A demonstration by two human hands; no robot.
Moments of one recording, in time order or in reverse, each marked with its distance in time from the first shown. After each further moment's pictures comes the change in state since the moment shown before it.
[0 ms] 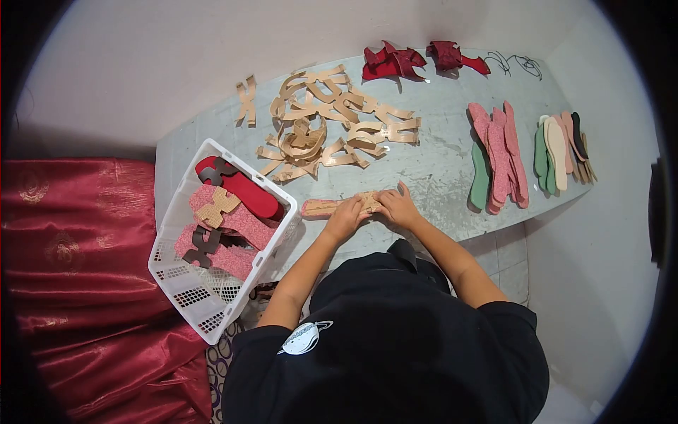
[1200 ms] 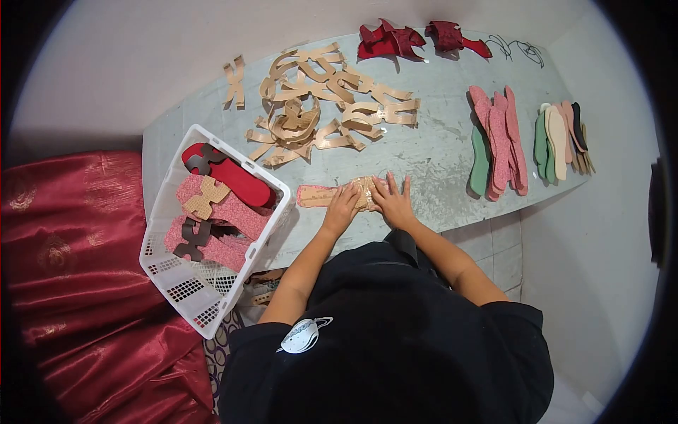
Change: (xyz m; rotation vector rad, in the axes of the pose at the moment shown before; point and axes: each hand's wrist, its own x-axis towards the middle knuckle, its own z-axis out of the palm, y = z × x) left_hand -0.023 -0.005 0.028 0.078 0.051 -0.032; right_hand -0.024 -0.025 0.022 -0.353 -0.074 0.126
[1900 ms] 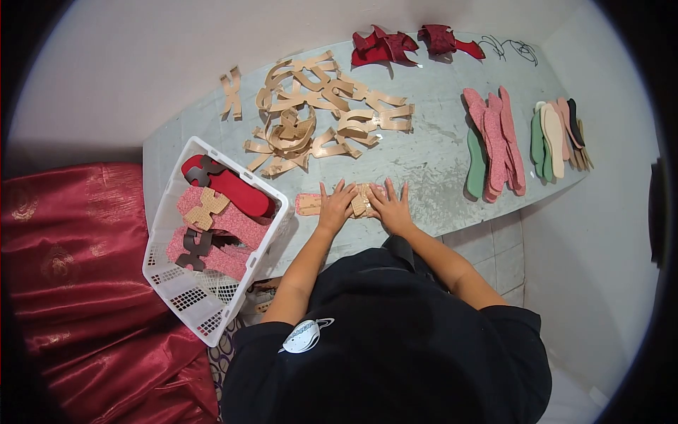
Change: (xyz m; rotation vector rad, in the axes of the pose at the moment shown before) left_hand 0.019 -0.010 -0.010 0.022 -0.044 -0.092; right_hand -0.001 -0.001 0.001 0.077 0.086 0.037
